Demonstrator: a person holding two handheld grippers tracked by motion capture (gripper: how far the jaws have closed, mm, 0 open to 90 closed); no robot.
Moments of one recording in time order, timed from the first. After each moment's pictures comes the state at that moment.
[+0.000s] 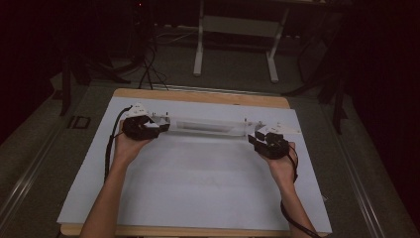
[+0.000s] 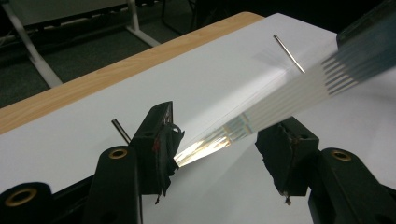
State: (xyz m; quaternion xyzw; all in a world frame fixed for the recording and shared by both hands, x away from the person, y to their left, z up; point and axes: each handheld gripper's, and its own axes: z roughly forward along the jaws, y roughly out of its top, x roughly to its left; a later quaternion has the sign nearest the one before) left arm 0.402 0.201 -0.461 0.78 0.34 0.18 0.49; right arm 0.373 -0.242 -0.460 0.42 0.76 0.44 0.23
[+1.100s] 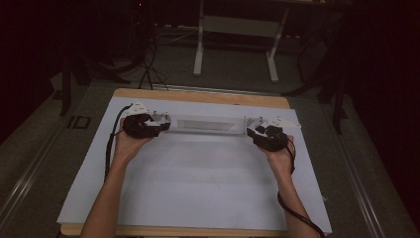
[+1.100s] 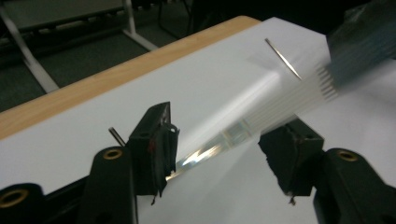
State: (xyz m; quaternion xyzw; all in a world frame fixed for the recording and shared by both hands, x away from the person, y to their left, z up) left arm 0.407 0.201 -0.462 0.77 0.34 0.19 0.51; right arm 0.403 -0.246 -0.467 0.42 0.75 0.47 0.22
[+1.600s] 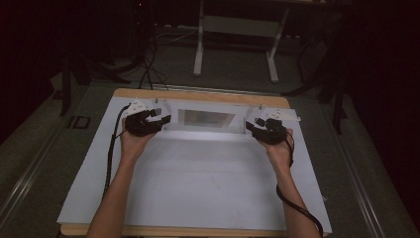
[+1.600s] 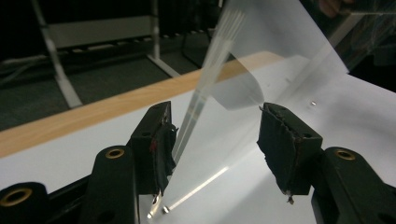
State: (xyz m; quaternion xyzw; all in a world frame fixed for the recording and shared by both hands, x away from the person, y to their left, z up) left arm 0.415 0.196 -0.468 0.72 0.37 0.23 0.54; right arm 0.424 -0.243 -0.460 0.41 0.74 0.48 0.22
